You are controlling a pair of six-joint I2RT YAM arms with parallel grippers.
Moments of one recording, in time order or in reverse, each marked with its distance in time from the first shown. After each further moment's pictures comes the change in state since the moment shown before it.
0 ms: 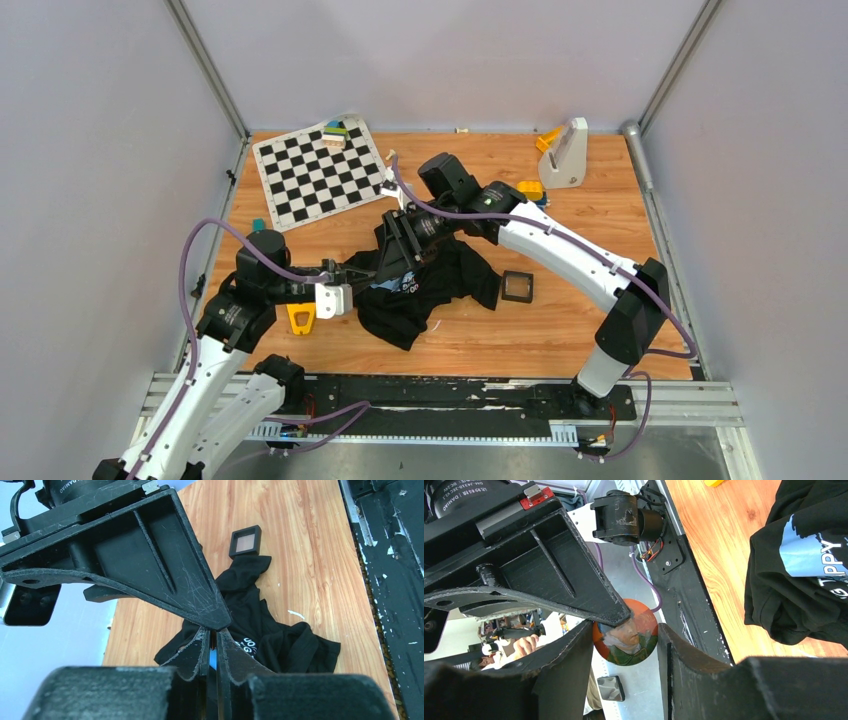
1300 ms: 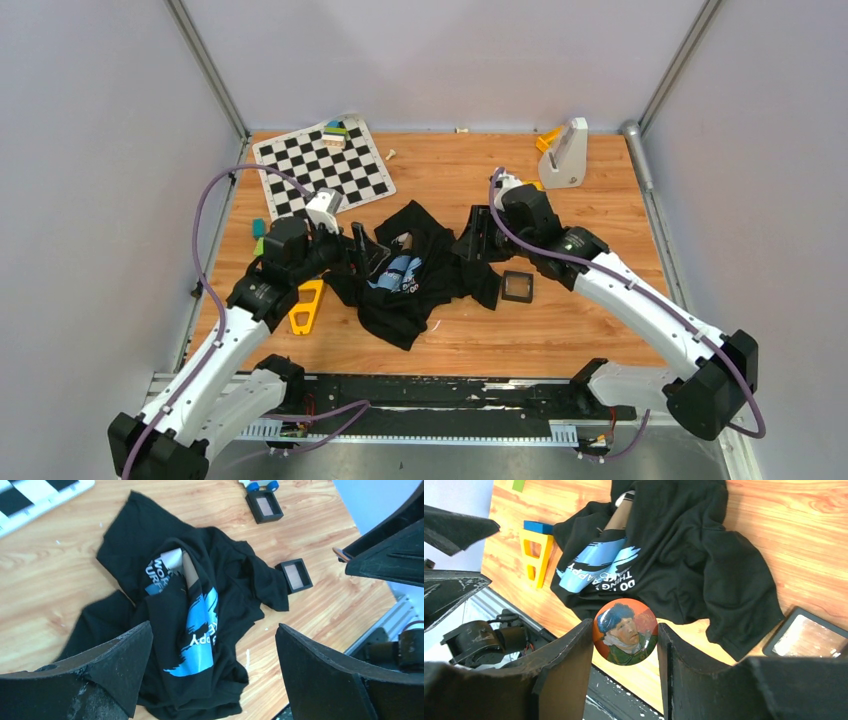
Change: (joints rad) left arm -0.001 0.161 -0.065 0.247 -0.680 -1.244; right arm -0.169 -0.466 -0.528 0.173 0.708 0.093
